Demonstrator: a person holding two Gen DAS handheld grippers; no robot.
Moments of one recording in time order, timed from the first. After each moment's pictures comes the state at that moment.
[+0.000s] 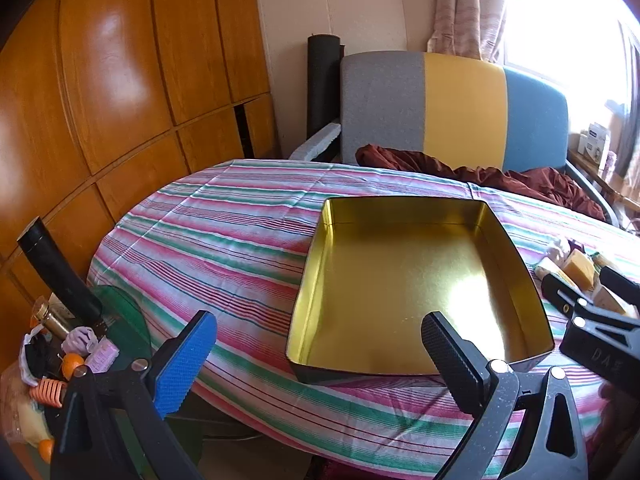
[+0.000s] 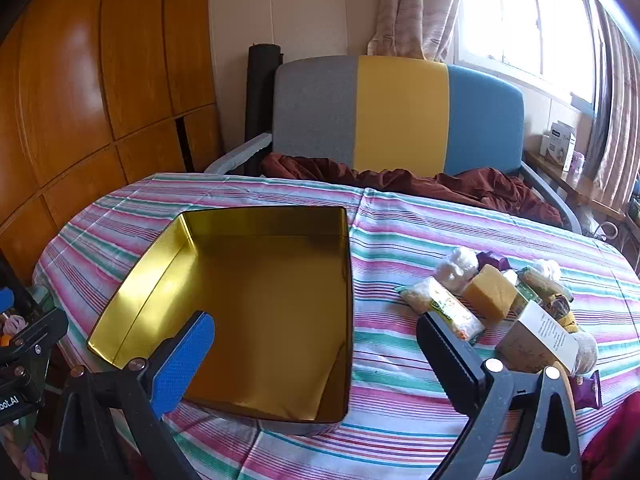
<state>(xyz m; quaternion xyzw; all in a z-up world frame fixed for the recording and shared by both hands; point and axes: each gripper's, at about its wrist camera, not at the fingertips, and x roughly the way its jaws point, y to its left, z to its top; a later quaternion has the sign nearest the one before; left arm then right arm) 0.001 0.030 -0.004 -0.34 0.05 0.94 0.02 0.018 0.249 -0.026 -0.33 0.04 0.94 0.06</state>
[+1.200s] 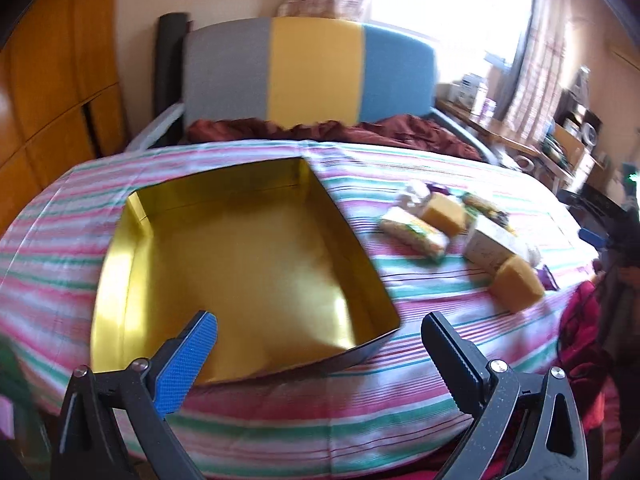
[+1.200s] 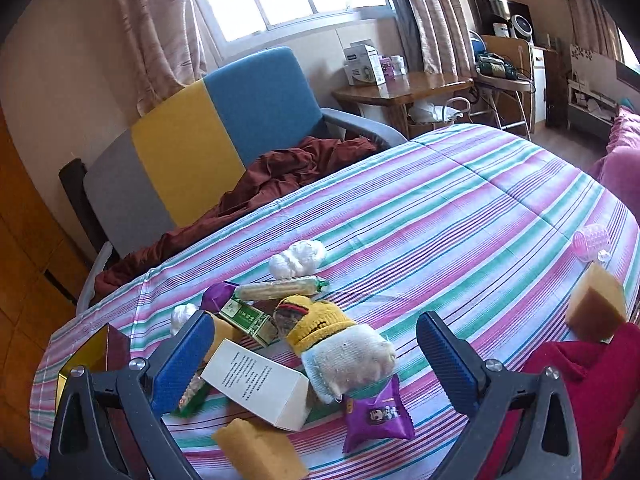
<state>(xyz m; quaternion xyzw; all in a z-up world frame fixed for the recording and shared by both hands) -0.003 0.148 -0.021 -0.39 0.08 0.87 0.28 0.120 0.550 -0.027 -0.27 0.29 0.87 0.29</state>
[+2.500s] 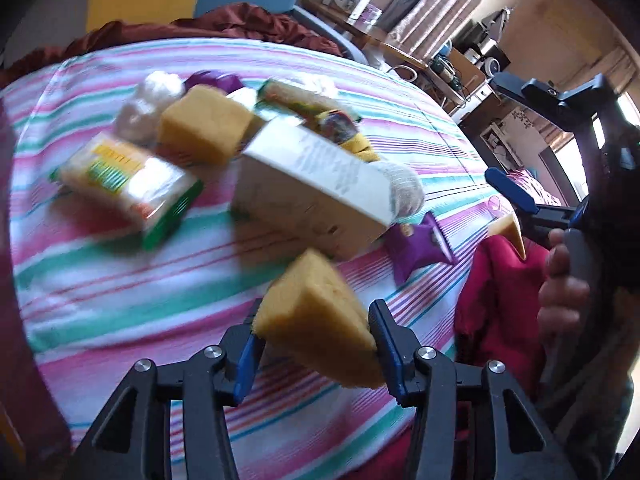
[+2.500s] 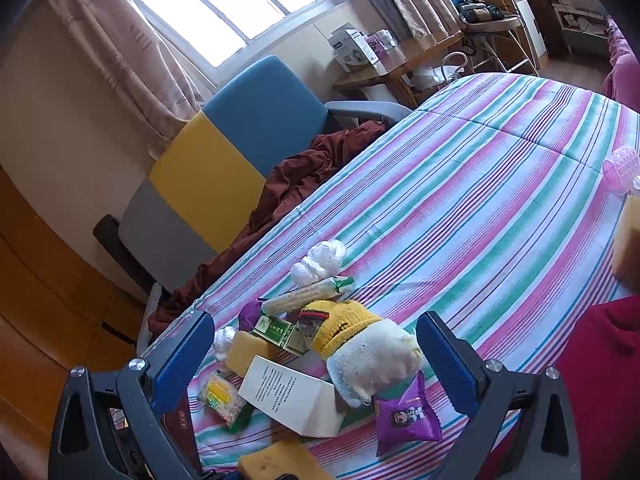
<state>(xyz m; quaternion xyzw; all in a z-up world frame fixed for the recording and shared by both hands) 0.005 0.349 -0.109 -0.54 0.06 0.69 0.48 0.139 0.572 -0.041 -0.22 0.40 0.86 0.23</state>
